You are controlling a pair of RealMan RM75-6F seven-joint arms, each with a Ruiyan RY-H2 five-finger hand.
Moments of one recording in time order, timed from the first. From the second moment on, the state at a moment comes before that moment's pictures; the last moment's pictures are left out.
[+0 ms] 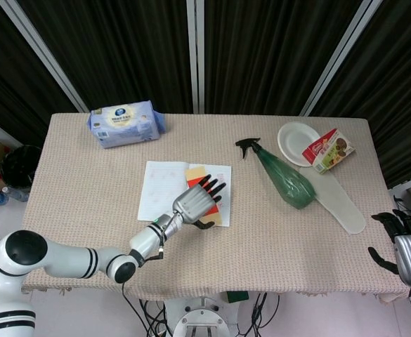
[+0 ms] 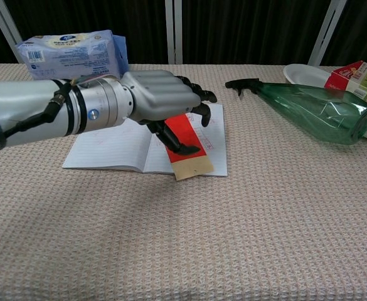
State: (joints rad) left arm -1.16 -1.65 -0.04 -1.54 0.91 0.88 0.78; right arm 0.00 -1.05 0.02 -1.66 -1.59 1.56 -0.06
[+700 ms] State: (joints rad) left arm -1.11 -1.83 -0.05 -1.34 0.98 0.88 0.77; right arm 0.00 -1.05 0.02 -1.67 -1.58 1.55 -0.08
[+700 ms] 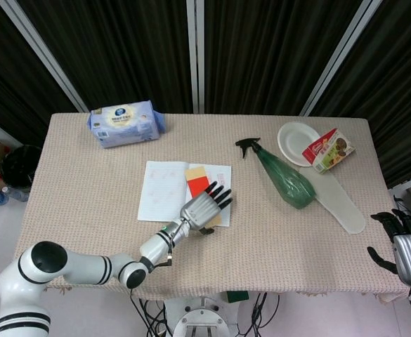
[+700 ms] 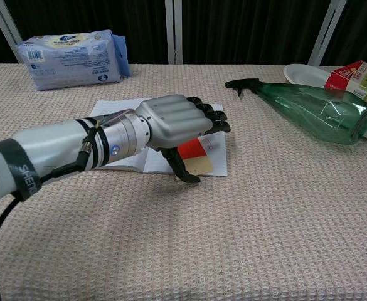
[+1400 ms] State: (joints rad) left arm -1.06 -1.76 -0.06 -1.36 0.92 0.87 0.79; right arm 0.01 -1.05 0.02 -1.67 -1.58 1.54 -0.08
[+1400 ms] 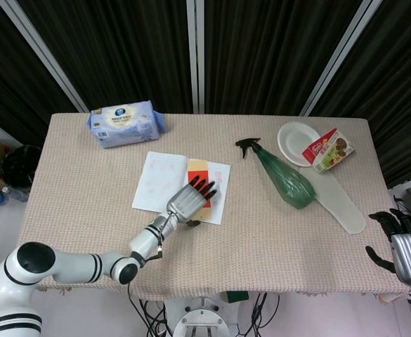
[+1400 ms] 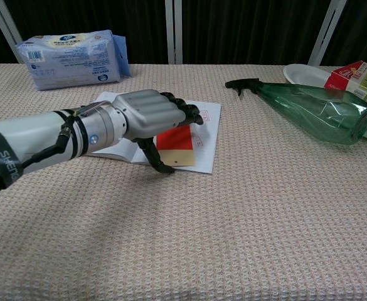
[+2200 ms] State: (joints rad) left arm -1.12 -1.65 -0.03 -1.54 0.80 0.78 0.76; right arm 0.01 -1.05 0.02 -1.67 -1.59 1.55 -0.07
